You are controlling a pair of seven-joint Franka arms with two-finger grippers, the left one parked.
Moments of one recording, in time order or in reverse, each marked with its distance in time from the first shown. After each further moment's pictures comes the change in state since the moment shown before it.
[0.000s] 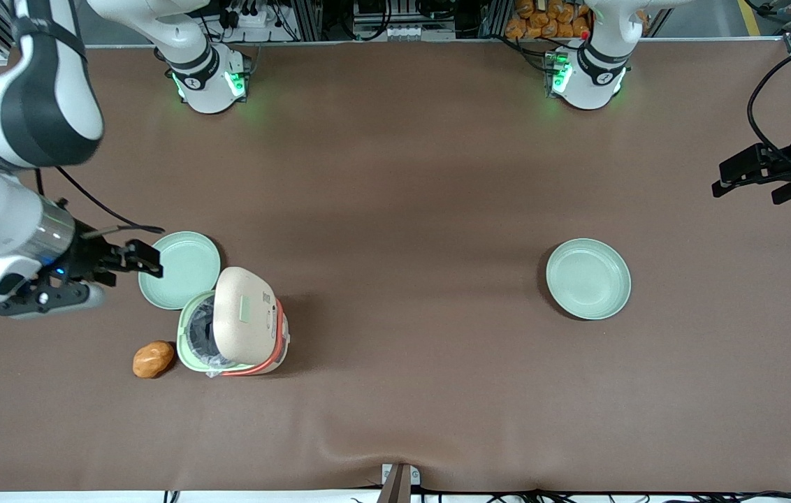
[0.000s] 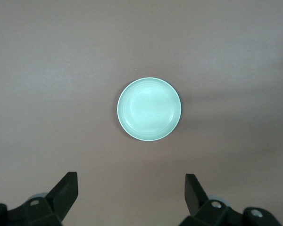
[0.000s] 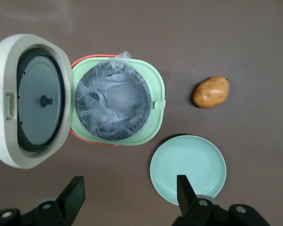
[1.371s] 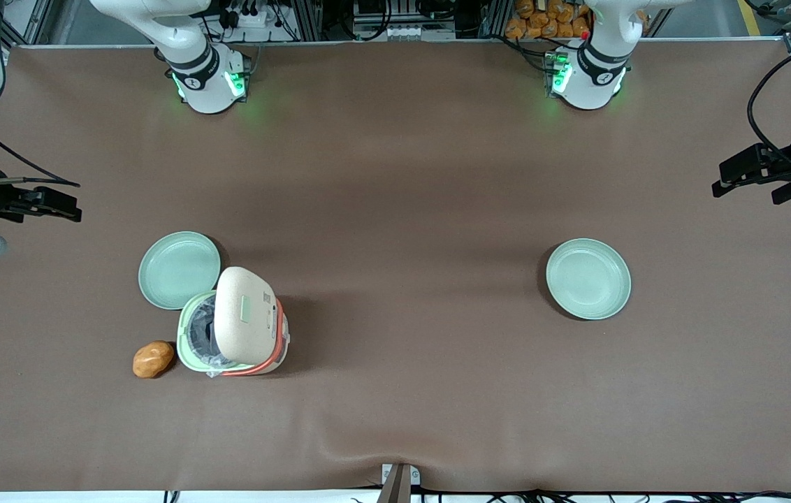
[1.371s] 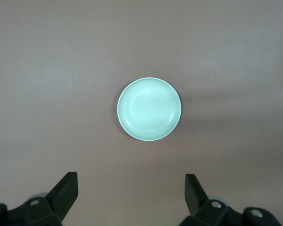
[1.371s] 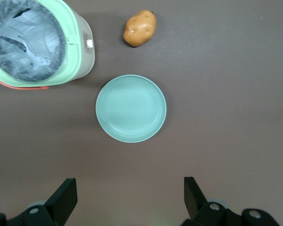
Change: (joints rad) arm -0.132 -0.144 -0.008 -0.090 -0.118 -0.210 0.000
